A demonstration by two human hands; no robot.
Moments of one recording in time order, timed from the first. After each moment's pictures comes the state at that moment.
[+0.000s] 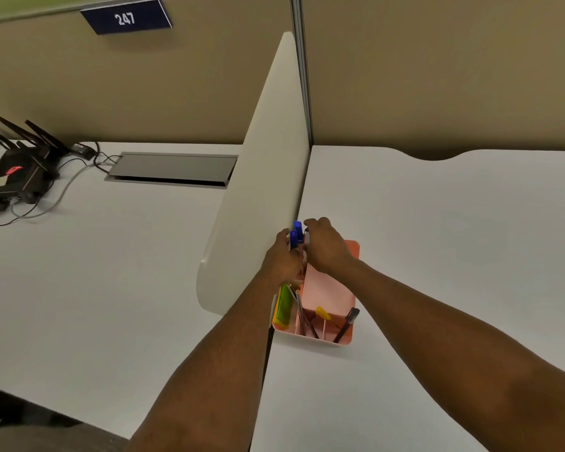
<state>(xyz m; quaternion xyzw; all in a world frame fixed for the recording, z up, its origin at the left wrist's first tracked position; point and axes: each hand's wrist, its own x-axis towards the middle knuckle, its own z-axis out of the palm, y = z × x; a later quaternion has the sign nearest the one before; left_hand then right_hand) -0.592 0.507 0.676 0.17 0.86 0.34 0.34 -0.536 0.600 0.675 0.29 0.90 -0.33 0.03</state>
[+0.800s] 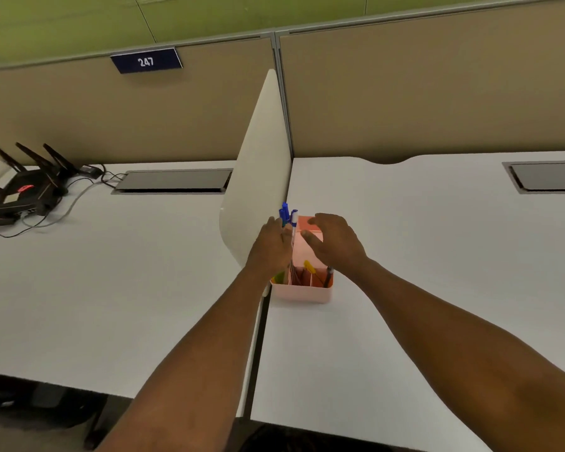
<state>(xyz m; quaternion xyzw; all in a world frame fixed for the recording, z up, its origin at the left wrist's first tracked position) -0.513 0.436 0.749 0.34 0.89 0.24 0.19 -0.420 0.548 0.725 0.30 0.90 -0.29 -0.09</state>
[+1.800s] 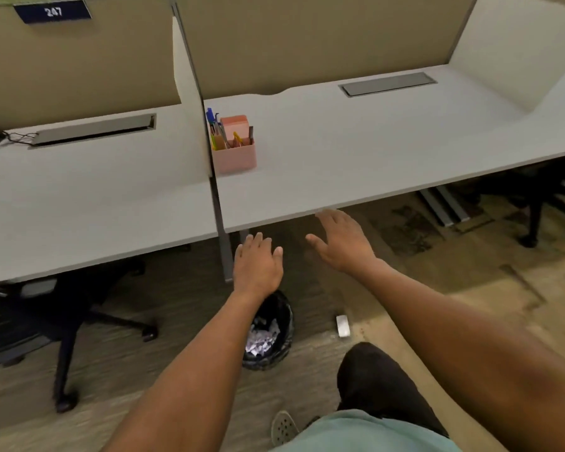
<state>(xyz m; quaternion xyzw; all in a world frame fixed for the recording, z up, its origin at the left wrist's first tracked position) -0.208 0.035 0.703 0.54 0.82 0.14 0.13 -0.044 0.135 0.734 0.46 0.88 -0.12 -0.07</state>
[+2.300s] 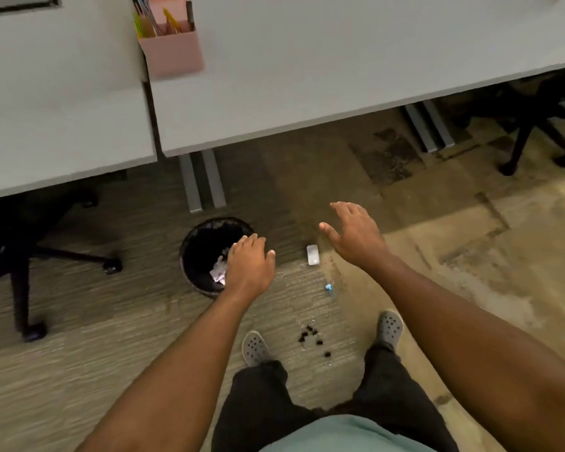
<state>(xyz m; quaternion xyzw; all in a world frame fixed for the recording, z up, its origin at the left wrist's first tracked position) -0.111 0.003 0.570 0.54 0.81 0.09 0.23 0.085 0.123 0.620 0.54 0.82 -0.21 0.00</state>
